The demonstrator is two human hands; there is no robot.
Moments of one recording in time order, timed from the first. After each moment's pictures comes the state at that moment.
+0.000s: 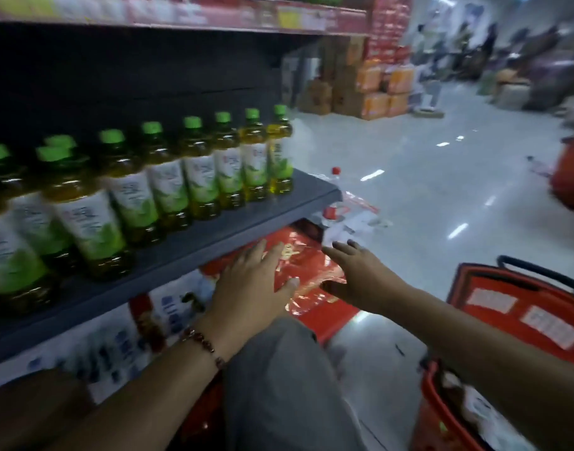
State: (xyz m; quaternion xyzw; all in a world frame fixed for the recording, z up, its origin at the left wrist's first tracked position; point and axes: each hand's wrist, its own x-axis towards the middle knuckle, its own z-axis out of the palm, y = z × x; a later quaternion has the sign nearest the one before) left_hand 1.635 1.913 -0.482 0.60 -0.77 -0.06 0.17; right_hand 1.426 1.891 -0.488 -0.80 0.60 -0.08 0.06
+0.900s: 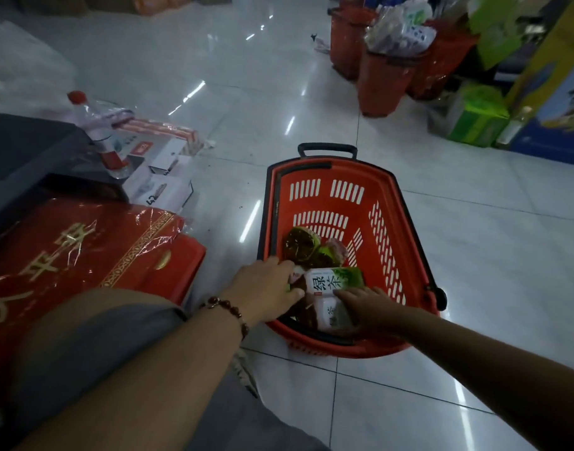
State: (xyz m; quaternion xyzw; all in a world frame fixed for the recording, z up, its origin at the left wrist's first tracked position) left_hand 1.352 1.925 -0.599 0.24 -0.95 -0.17 -0.13; right_hand 1.171 2.084 -0.680 -0.55 0.78 0.10 0.28
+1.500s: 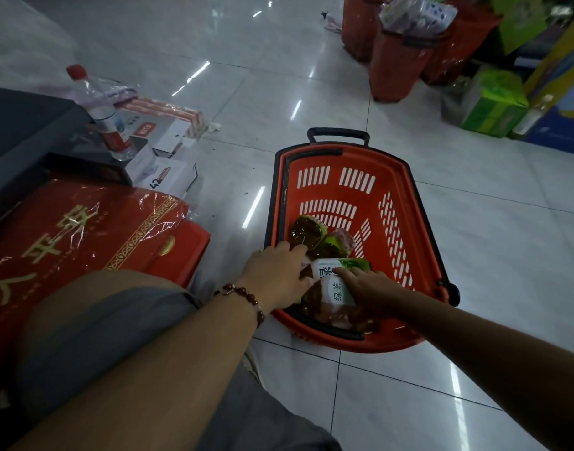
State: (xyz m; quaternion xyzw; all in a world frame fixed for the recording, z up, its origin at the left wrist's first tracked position) left_hand 1.341 1.922 -0.607 0.25 -0.95 -0.18 -0.11; right_hand 1.157 2.060 -0.694 -0.59 0.76 0.11 0.25
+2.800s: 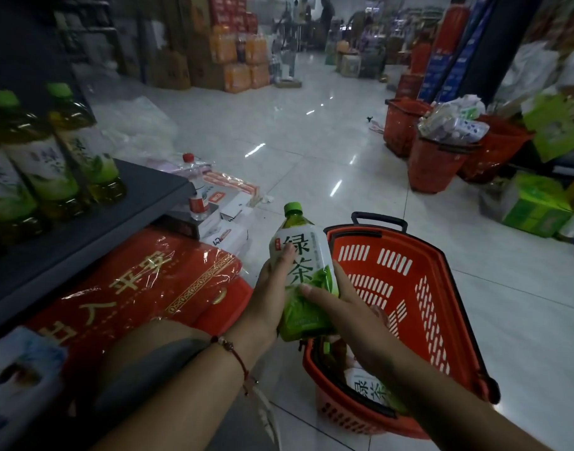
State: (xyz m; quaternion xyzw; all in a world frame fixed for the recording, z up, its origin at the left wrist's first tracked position) left_hand 1.405 1.905 -0.538 0.35 -0.47 -0.76 0.28; right_hand 1.307 2.011 -0.506 -0.38 0.57 -0.55 0.47
